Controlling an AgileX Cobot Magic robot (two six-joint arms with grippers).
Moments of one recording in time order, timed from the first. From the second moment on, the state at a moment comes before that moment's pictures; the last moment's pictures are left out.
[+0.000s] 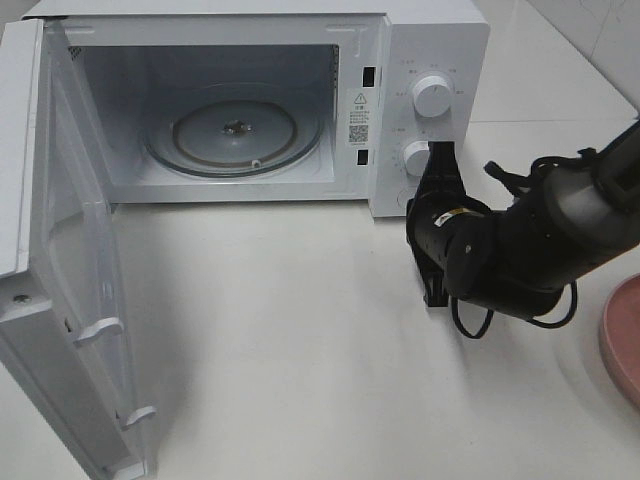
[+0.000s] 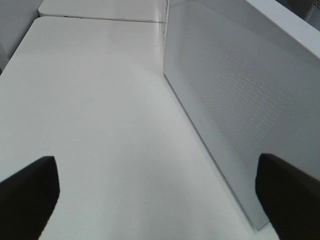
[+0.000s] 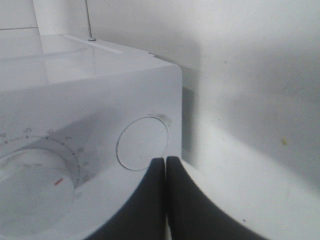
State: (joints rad) left arm 0.02 -0.01 -0.52 -0.09 1.08 0.03; right arm 0.59 2.04 -0.75 0.79 -0.82 1.21
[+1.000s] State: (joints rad) left arm 0.02 -0.01 -0.52 -0.09 1.08 0.03; right arm 0.42 1.63 -0.65 0.71 0.10 -0.29
